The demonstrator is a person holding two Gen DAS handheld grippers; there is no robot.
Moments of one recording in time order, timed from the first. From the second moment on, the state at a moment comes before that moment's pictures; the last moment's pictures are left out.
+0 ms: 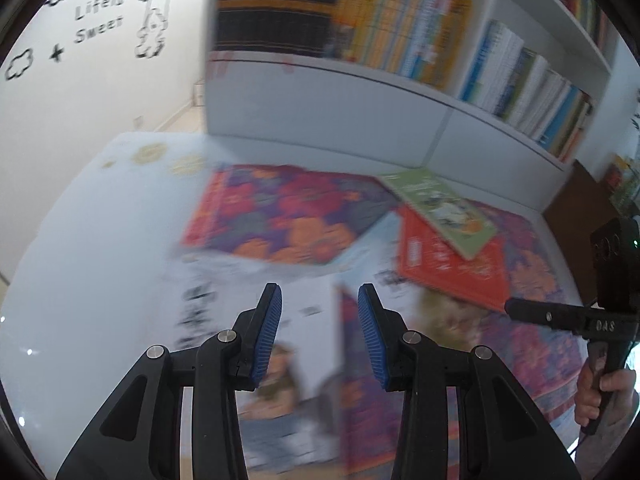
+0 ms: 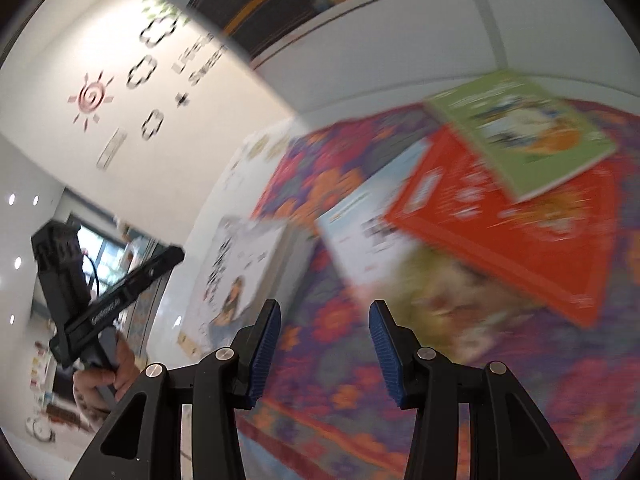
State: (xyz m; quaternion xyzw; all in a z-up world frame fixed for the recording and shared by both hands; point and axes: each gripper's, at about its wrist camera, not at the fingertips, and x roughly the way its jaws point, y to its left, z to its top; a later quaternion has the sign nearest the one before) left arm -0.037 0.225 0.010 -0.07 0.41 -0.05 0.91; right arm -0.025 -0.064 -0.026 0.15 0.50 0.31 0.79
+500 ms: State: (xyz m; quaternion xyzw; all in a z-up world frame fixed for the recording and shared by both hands) left arm 0.076 0.064 -0.063 -0.15 0.42 -0.09 0.89; right arm 0.103 -0.249 -0.051 0.17 0.41 0.16 0.88
